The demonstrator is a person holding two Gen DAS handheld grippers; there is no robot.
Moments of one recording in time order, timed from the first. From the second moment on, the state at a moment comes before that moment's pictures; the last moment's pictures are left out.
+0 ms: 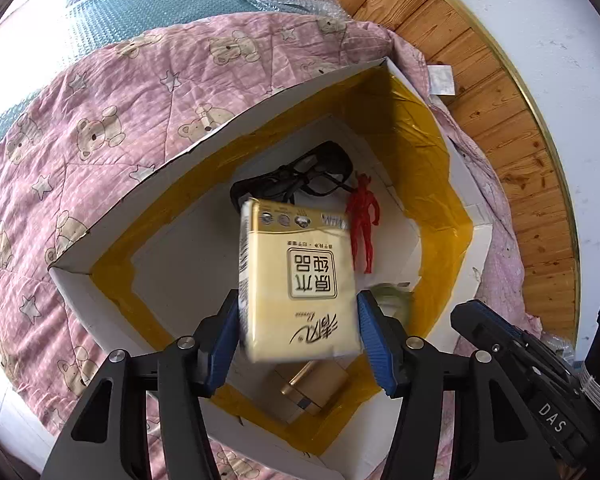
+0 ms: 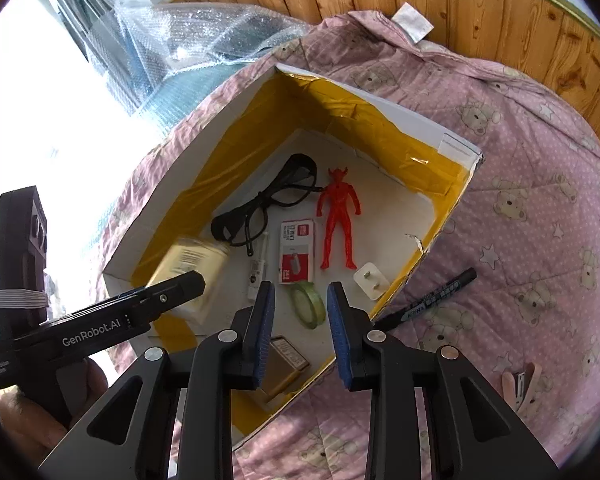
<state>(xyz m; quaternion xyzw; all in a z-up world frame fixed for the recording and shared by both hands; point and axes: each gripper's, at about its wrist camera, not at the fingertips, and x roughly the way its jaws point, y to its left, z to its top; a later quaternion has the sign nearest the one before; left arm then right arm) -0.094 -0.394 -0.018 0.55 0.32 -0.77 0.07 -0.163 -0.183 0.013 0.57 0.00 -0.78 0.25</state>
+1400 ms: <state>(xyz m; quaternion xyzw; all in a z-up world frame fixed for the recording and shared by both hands) -0.058 -0.368 0.037 0.52 0.29 -0.80 0.04 -0.109 -0.161 0.044 0.56 -0.04 -0.79 0.26</state>
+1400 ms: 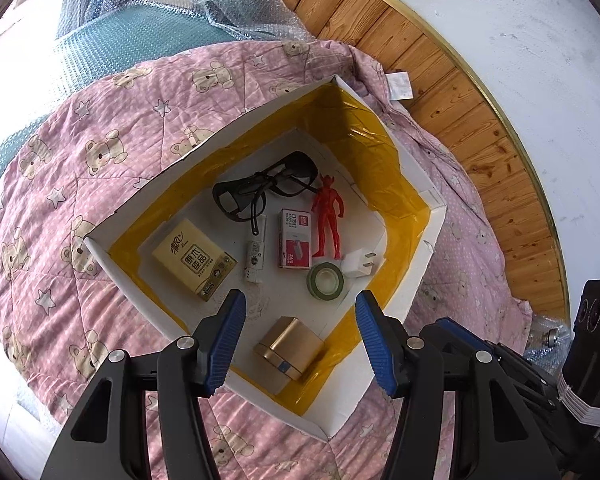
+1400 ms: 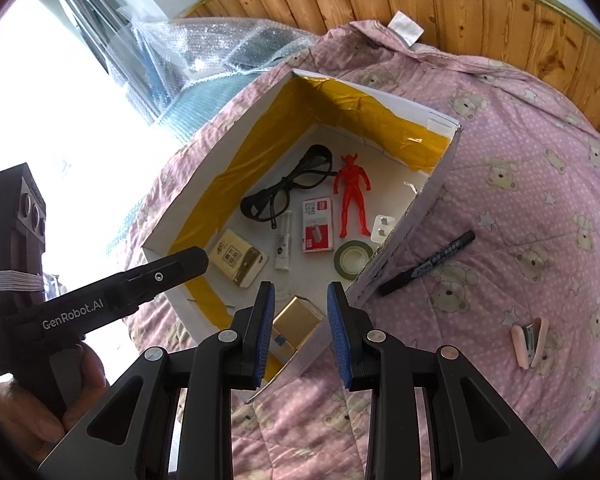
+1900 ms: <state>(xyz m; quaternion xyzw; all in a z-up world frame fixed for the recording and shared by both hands) -0.029 -0.330 0.061 0.52 0.25 -0.81 0.02 -0.071 -0.122 0.050 0.55 -0.08 -0.79 0.25</state>
